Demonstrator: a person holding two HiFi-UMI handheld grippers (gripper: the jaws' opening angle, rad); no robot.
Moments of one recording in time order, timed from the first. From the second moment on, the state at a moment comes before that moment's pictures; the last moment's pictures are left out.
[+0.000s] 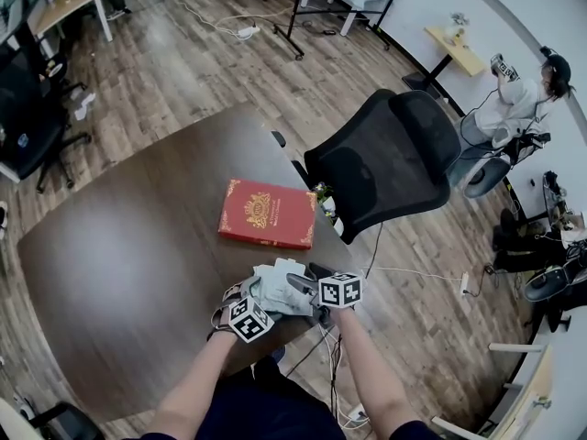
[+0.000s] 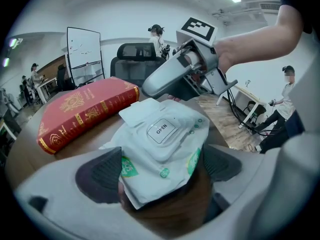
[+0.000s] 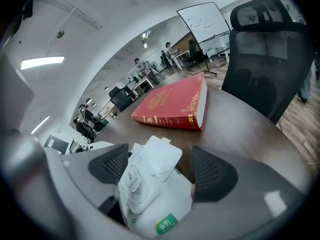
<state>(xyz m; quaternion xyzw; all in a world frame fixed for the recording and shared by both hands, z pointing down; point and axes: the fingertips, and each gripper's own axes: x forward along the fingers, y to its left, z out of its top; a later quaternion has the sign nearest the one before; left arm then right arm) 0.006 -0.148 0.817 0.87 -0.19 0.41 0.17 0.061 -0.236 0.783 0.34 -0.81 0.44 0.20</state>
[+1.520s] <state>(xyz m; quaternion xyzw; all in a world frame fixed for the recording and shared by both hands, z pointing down) 0.005 -0.147 0.817 0.87 -0.19 0.42 0.18 0.035 -0.184 0.736 0.20 -0.85 0.44 0.21</state>
